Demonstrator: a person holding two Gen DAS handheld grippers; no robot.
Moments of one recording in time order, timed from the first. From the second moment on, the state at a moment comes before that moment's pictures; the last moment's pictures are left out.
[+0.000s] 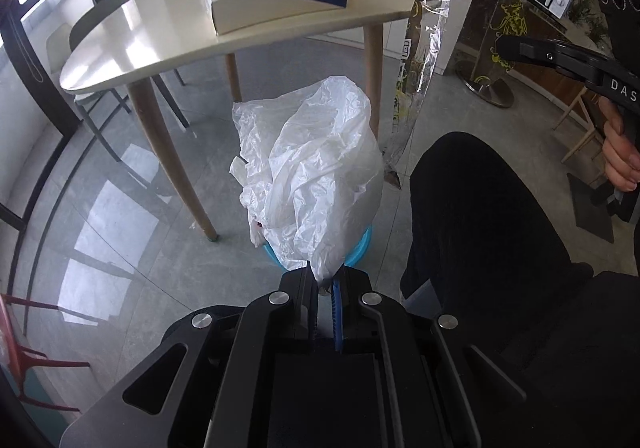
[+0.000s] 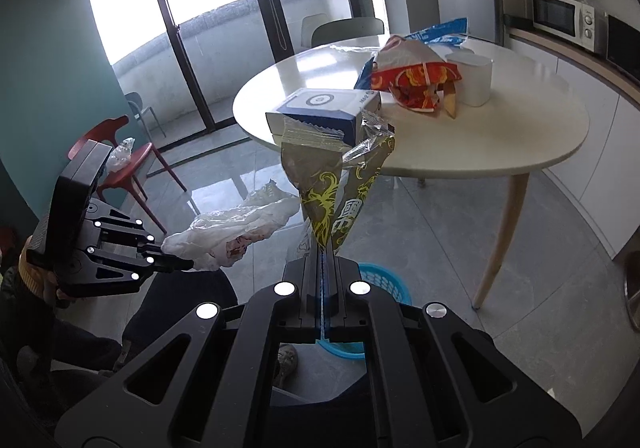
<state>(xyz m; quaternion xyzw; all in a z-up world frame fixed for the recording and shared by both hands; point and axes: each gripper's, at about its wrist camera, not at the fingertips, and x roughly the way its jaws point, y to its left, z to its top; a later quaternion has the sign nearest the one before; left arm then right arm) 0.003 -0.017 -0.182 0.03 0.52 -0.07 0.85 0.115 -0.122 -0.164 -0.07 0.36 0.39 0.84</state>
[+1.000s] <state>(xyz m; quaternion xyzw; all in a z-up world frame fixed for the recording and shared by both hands) 0.179 0.033 -0.448 -0.04 0.73 -0.14 0.66 0.274 -0.022 -0.454 -0.06 0.66 0.32 0.68</state>
